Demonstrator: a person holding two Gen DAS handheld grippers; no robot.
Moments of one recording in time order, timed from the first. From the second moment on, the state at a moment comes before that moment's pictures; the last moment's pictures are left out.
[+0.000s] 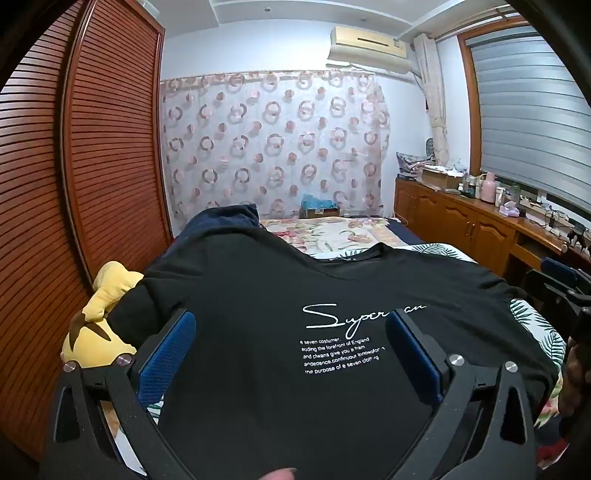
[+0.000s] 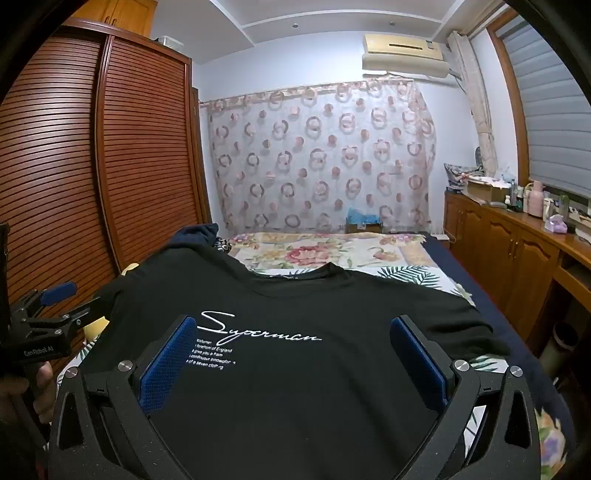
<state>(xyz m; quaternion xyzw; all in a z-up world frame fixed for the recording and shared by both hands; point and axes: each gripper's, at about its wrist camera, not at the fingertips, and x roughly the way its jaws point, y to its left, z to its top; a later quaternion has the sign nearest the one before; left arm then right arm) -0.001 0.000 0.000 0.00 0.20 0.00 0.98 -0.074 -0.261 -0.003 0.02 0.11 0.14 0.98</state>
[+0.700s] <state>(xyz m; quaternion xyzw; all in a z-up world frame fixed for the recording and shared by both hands) 0.000 0.000 0.000 0.00 0.20 0.00 0.98 -0.074 -0.261 -0.003 0.02 0.11 0.14 0.98</state>
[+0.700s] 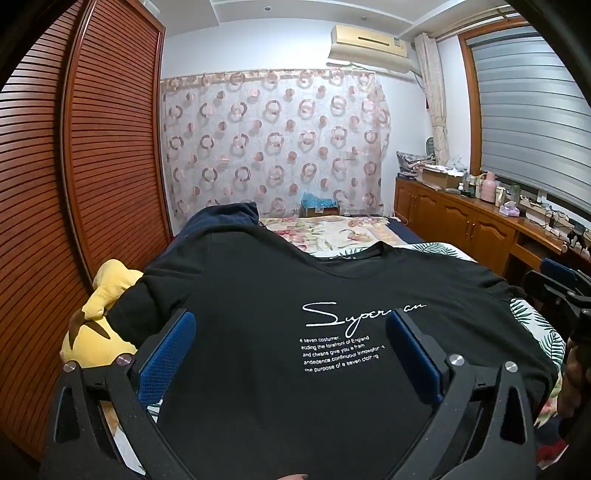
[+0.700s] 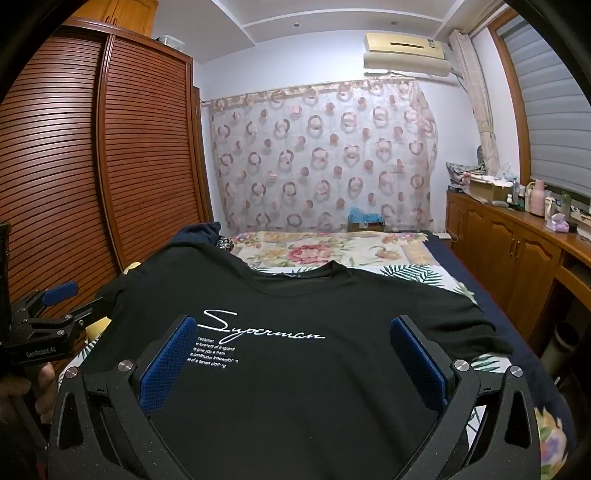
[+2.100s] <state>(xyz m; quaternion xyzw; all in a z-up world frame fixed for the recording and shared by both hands) -0.005 -0.004 0.002 0.00 0.20 0.00 0.98 -0.074 -0.253 -0.005 0.02 0.11 0.14 0.98</state>
